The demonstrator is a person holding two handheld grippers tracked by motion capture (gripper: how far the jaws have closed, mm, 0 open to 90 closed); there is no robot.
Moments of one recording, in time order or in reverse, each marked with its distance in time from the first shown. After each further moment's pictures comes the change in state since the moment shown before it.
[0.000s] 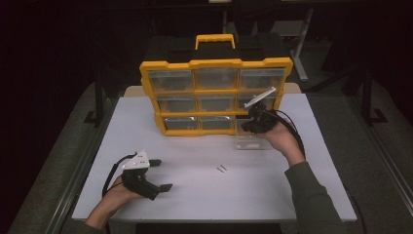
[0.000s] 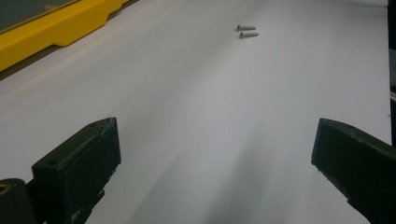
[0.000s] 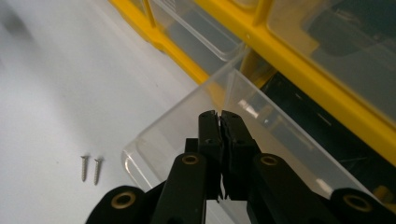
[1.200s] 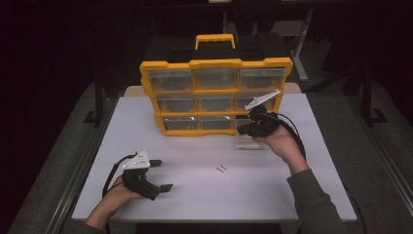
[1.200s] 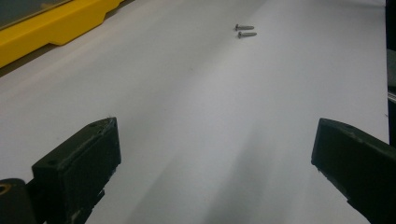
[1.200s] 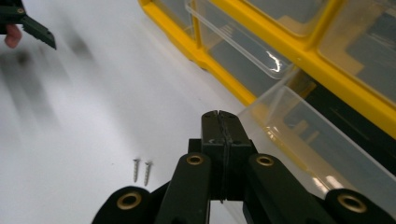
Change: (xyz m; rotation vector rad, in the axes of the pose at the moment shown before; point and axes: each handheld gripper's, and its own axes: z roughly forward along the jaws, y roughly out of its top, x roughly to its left) left arm 0.000 0.000 0.001 0.004 -0.006 -0.002; right arm 0.024 -0.002 -0.022 -0.084 0.098 -0.006
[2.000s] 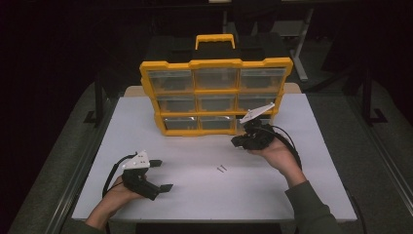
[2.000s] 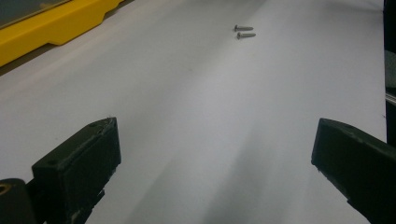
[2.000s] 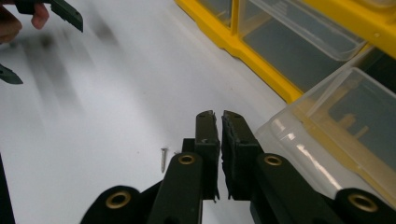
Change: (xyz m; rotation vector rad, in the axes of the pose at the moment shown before) left arm 0.000 0.000 0.000 -0.004 -0.005 -0.003; right arm 0.025 -0.019 0.011 -0.002 0.034 -0.033
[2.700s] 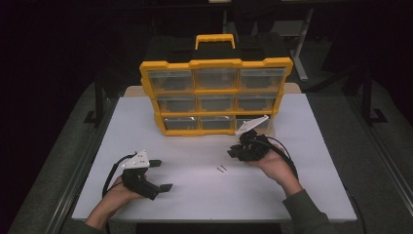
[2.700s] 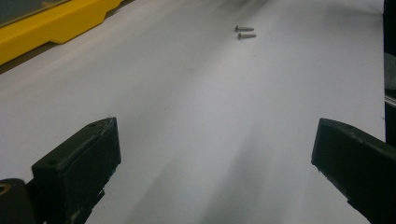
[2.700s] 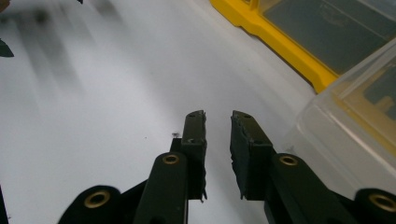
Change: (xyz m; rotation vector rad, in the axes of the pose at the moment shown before) left arm 0.001 0.000 -0.001 0.000 0.001 -0.013; right arm 0.016 -0.018 0.019 0.023 -0.003 -0.021
